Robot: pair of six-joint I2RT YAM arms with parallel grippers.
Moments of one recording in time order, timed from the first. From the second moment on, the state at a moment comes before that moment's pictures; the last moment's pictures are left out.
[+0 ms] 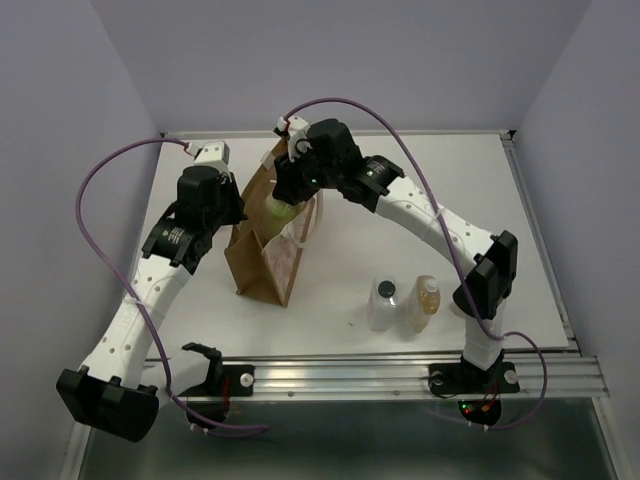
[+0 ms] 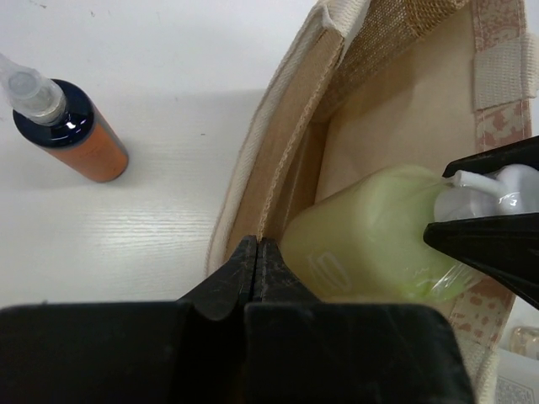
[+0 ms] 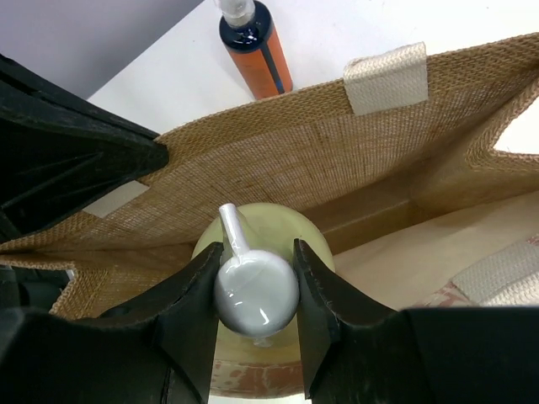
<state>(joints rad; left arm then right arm) -0.31 1.05 1.13 -0.57 -0.13 -0.31 0.83 1.91 2.00 -0.53 -0.22 0.13</state>
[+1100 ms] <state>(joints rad) -0.29 1.06 1.09 -0.56 -0.13 -0.40 0.96 2.06 1.87 -0.54 -0.21 0.06</state>
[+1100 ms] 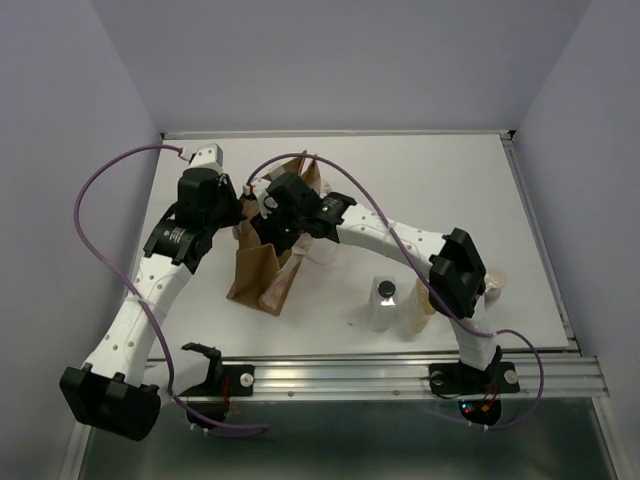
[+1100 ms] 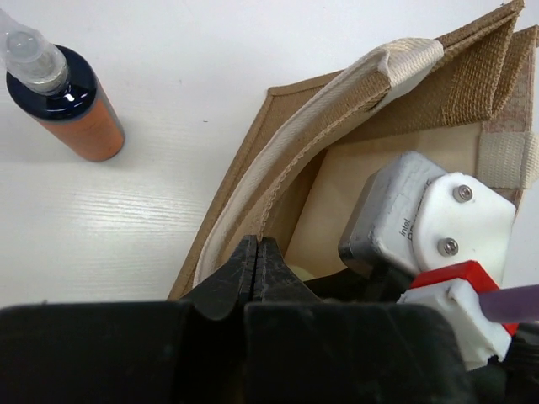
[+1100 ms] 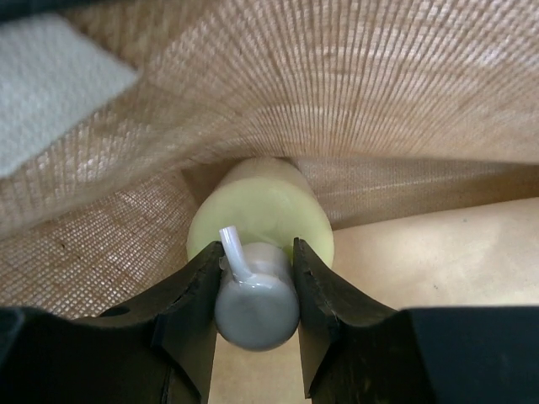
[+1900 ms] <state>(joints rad) -0.27 1.05 1.06 -0.55 -0.07 -0.42 0.95 2.07 1.87 -0.59 -0.58 -0.09</state>
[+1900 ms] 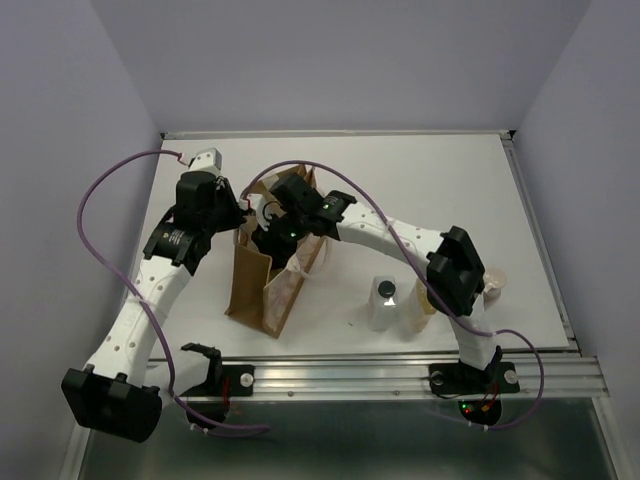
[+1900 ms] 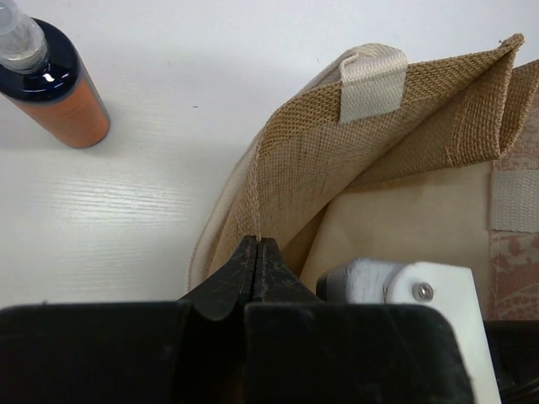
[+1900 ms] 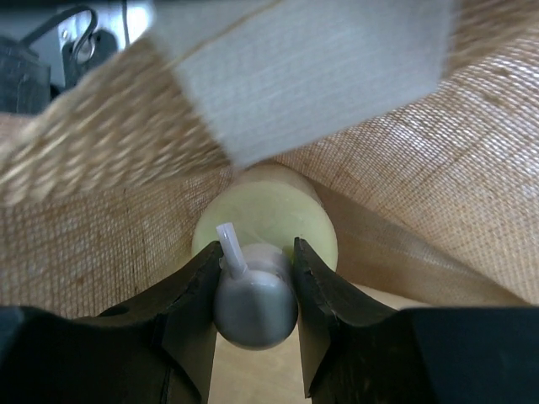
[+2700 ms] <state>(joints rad) -0.26 1.02 1.03 -0.56 0.00 -0.41 0.91 2.11 1.90 -0.72 -0.84 -0.47</state>
